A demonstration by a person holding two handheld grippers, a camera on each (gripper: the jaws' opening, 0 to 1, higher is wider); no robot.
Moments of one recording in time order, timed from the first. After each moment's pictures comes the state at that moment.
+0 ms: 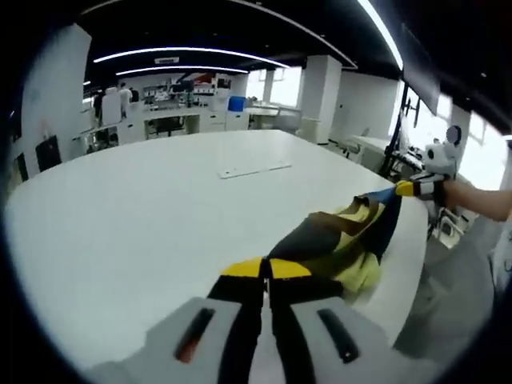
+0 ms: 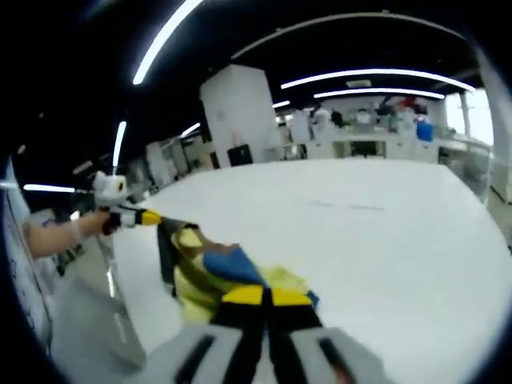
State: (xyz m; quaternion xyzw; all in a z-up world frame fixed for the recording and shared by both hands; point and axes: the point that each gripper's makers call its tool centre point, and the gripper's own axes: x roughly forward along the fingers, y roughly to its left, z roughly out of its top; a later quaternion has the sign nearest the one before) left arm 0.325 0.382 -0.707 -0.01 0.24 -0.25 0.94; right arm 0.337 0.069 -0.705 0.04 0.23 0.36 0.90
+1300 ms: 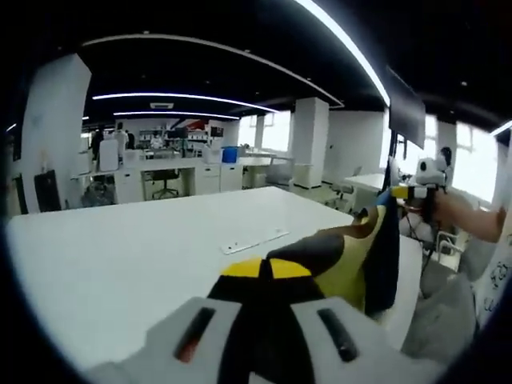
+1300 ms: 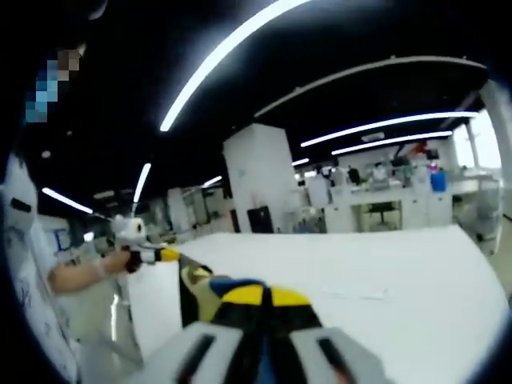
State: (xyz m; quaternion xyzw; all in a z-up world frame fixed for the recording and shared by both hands) left arm 0.367 0.376 -0.596 -0.02 0.12 -0.27 0.95; right arm 0.381 0.080 -0.569 0.07 0.10 0.40 0.91
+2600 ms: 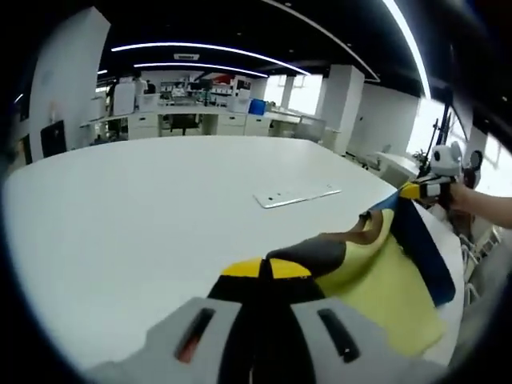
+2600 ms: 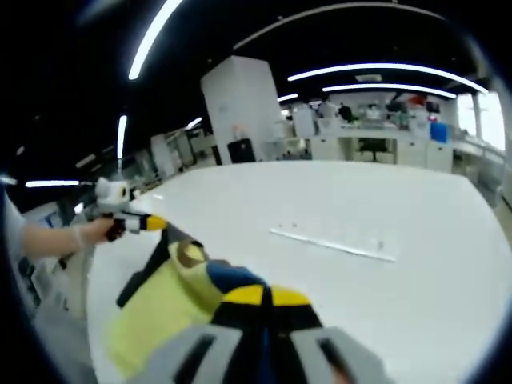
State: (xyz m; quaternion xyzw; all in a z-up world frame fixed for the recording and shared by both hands) left arm 0.520 0.406 -0.759 -0.05 0.25 -0.21 0.94; right arm 0.542 0.104 -0.741 0.01 0.28 0.38 0.88
